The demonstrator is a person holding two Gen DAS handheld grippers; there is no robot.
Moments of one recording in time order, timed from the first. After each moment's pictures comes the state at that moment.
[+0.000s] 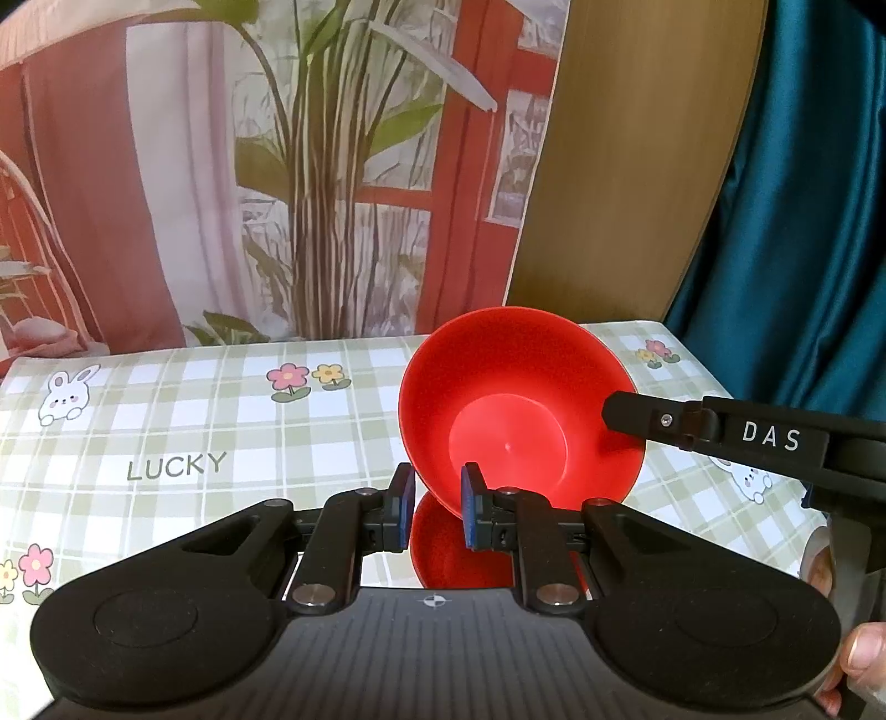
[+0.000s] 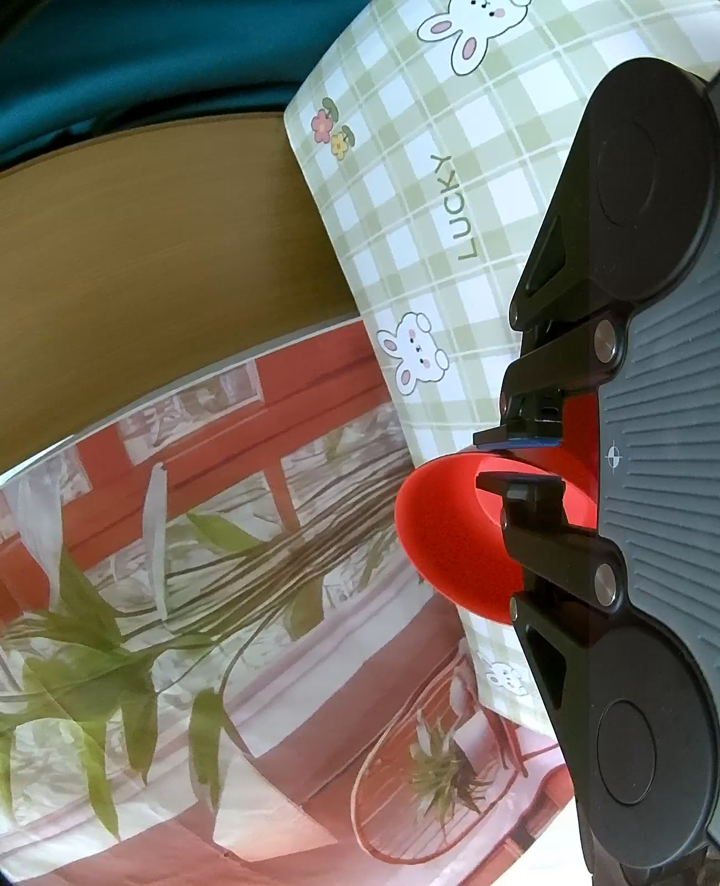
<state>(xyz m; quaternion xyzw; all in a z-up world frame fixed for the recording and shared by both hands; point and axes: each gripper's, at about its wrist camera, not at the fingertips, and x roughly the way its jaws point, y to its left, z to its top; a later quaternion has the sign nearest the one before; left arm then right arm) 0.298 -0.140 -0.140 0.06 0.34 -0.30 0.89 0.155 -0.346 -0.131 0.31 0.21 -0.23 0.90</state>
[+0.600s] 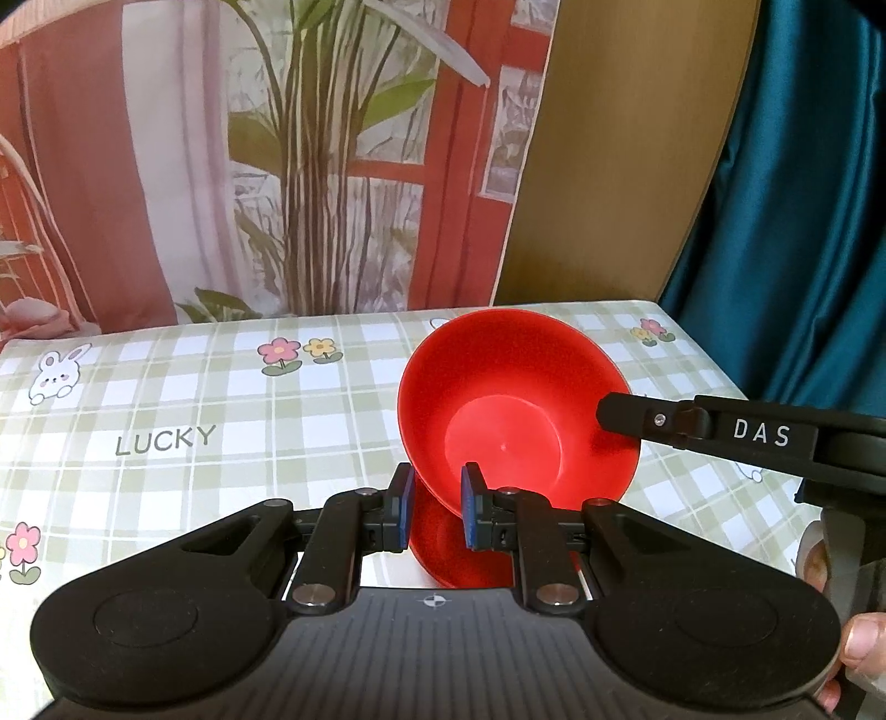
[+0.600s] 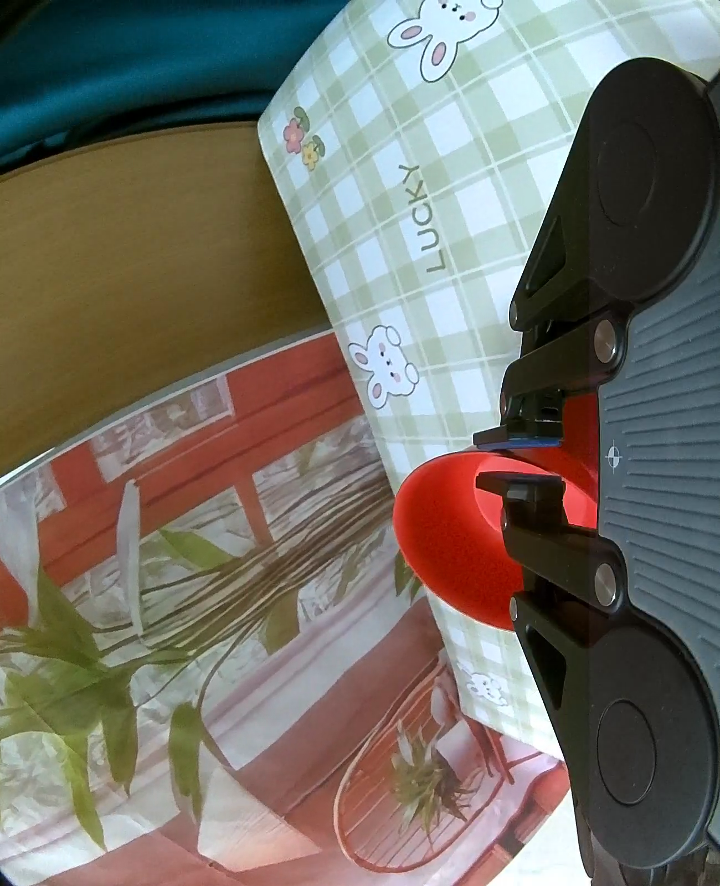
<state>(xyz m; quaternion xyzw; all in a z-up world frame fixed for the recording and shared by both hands) 0.293 -0.140 -0.151 0.06 0.36 -0.31 0.88 0.150 -0.347 -0.147 0.32 0.22 -0.23 0.89</state>
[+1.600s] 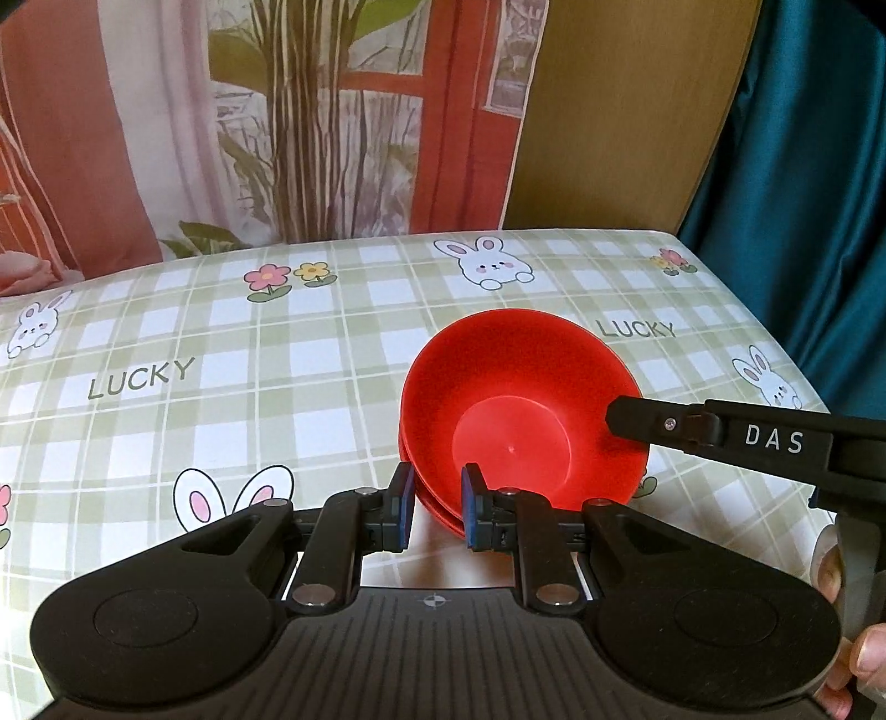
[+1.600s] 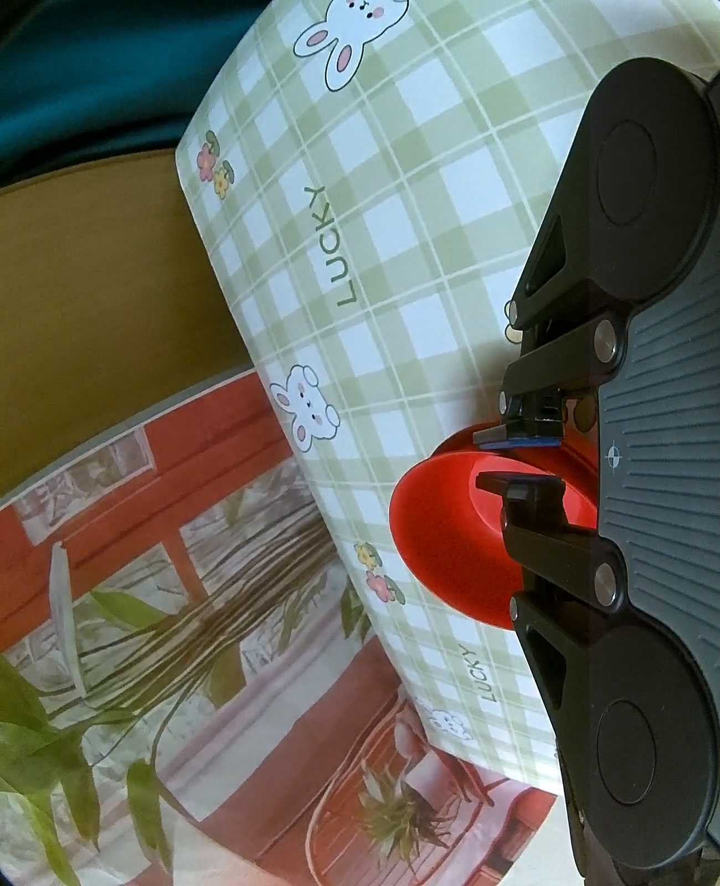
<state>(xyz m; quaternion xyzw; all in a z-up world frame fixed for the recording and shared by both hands) 0.304 -0.152 -0.188 0.09 0.41 -0.30 0.86 0.148 -0.351 -0.192 0.35 0.26 -0.24 0.87</state>
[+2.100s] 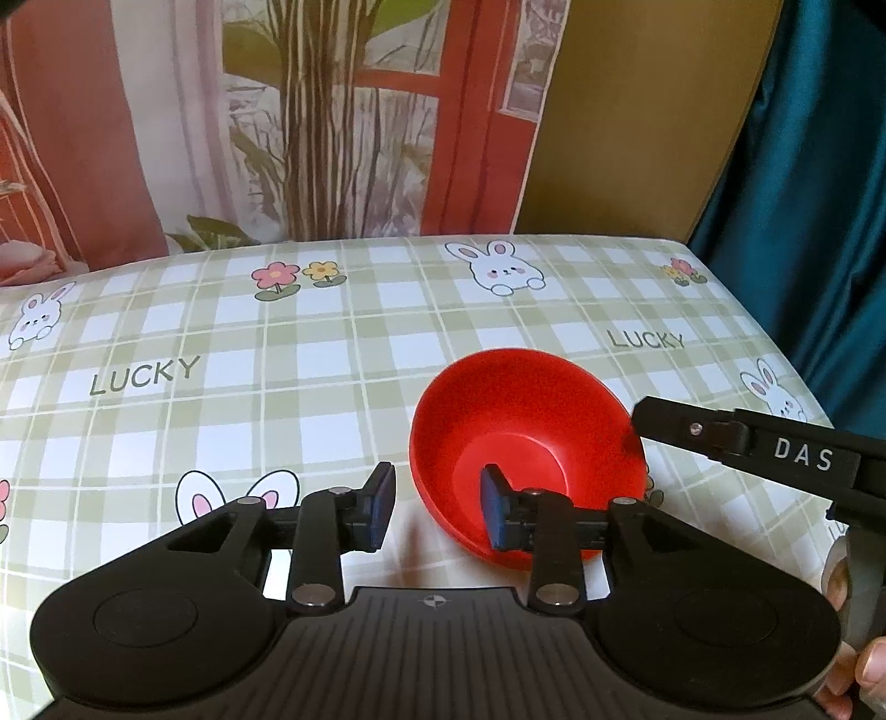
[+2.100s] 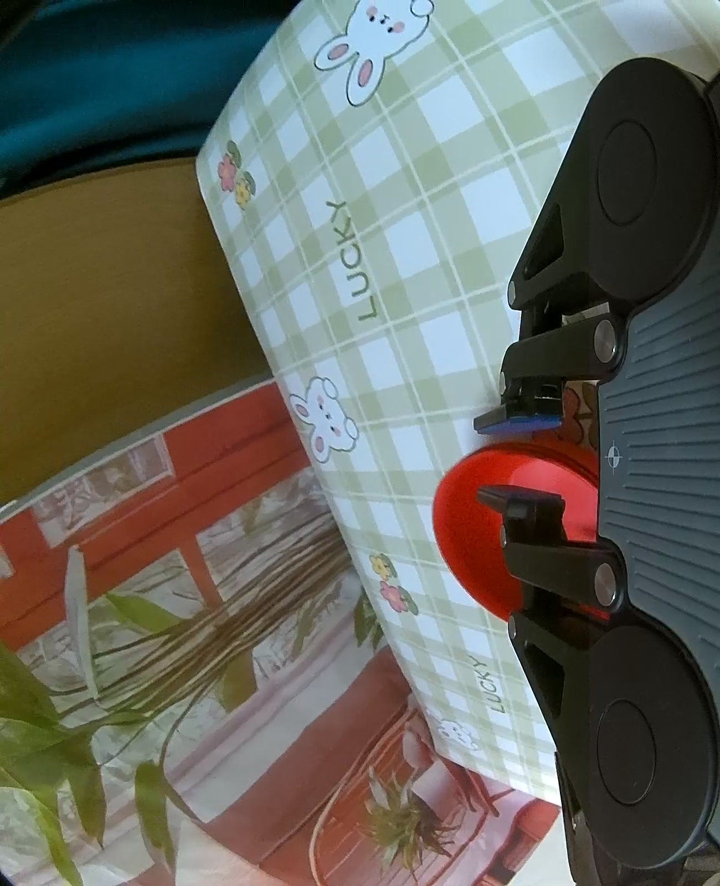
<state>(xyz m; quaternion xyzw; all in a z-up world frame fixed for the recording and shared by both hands) 0.312 -0.152 -0.188 0.07 0.42 -0.29 0.86 0.141 -0.357 -0.188 0.33 0.25 -0.26 0.87</state>
